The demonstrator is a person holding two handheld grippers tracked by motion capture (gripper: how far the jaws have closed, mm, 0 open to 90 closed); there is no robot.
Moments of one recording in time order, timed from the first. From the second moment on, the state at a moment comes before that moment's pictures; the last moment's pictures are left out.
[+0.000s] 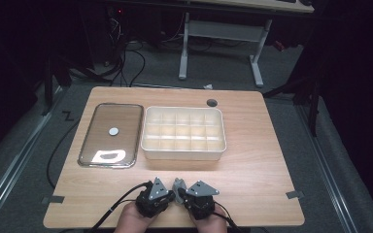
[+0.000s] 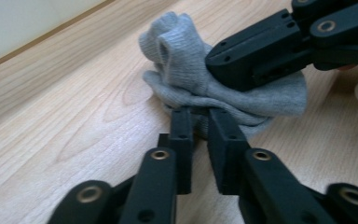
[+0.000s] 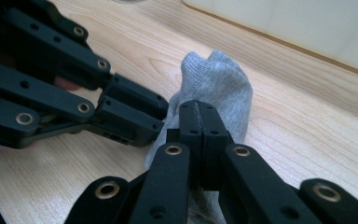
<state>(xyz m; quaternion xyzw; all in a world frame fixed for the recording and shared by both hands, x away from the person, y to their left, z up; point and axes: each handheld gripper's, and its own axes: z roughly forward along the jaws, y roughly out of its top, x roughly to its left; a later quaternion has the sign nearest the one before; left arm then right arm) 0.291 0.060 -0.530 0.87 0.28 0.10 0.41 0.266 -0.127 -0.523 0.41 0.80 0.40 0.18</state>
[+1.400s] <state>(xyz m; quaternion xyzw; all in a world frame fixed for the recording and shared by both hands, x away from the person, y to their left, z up) 0.312 0.048 -0.521 0.83 0.29 0.13 0.45 0.265 -0.130 -0.528 0.41 0.79 0.42 0.17</state>
